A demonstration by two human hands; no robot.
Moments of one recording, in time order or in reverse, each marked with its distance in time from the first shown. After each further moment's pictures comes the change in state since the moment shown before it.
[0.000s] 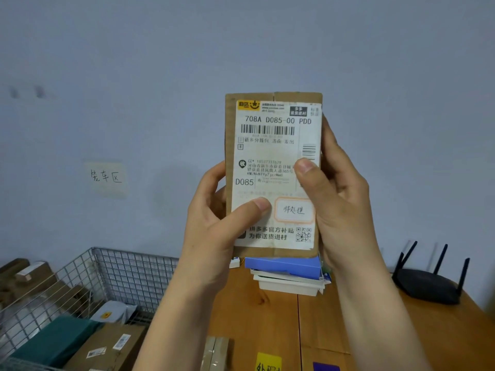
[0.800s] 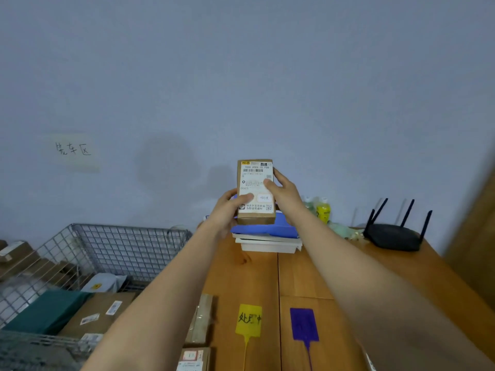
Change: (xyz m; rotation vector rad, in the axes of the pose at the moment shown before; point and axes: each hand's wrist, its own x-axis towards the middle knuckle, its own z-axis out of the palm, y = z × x) left_hand 0.056 -0.207 -0.025 0.127 0.001 -0.733; right_hand 0.012 0.182 -0.087 -0.257 0.126 0.677
